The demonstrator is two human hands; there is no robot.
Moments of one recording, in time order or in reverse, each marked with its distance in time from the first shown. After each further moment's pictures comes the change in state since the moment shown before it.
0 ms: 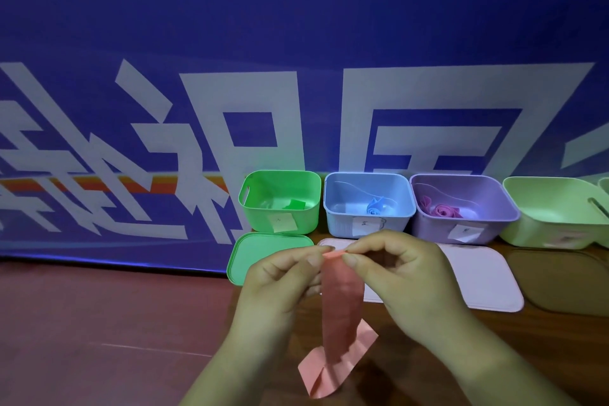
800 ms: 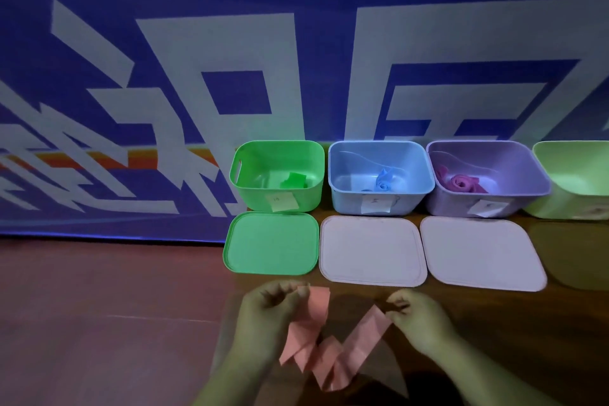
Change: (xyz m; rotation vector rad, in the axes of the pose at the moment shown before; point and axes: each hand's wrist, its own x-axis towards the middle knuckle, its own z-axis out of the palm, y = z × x) left_hand 0.066 -0.103 -0.082 0.411 0.169 -0.292; right_hand -0.008 0.252 0.020 -0.501 -0.260 0.687
